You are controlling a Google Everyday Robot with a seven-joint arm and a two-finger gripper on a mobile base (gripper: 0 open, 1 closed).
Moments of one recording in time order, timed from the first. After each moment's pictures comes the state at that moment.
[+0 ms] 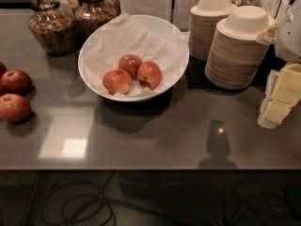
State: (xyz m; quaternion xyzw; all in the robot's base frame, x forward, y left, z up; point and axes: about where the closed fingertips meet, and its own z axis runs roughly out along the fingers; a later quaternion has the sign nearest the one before) arm 0.438 -0.217 0.976 -0.60 0.78 -0.03 0.16
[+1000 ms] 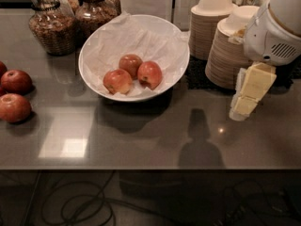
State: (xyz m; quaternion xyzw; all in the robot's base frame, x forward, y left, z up) arm 0.470 -0.179 0.960 -0.63 0.75 -0.01 0.19
